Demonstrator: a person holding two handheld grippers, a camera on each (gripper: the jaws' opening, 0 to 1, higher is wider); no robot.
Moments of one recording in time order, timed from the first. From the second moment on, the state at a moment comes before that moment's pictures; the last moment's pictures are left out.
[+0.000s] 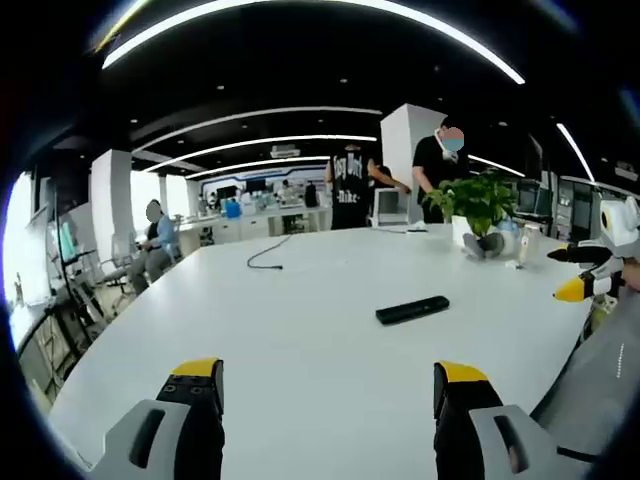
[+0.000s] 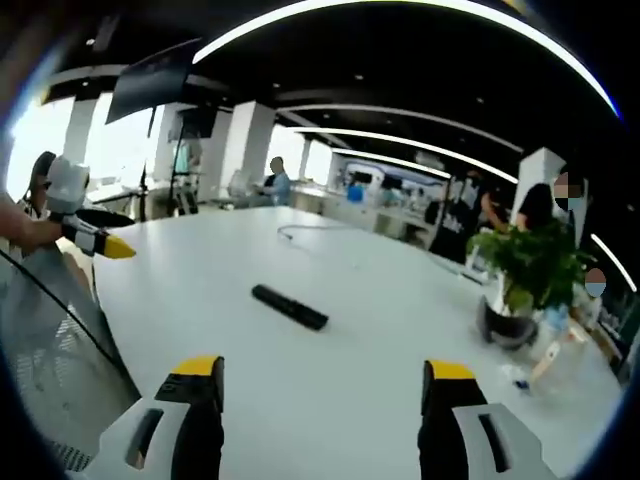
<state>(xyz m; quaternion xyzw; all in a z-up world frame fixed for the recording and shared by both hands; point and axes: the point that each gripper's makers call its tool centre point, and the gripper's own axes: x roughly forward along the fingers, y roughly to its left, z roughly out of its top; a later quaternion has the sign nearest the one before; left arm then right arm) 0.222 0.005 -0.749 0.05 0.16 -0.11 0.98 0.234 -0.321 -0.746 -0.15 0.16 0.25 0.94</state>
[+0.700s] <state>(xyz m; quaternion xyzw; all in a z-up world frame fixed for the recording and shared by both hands) 0.221 0.011 -0.750 0.04 0.16 -0.10 0.98 0.234 -0.321 -0.747 -0.14 0.16 0.25 0.94</state>
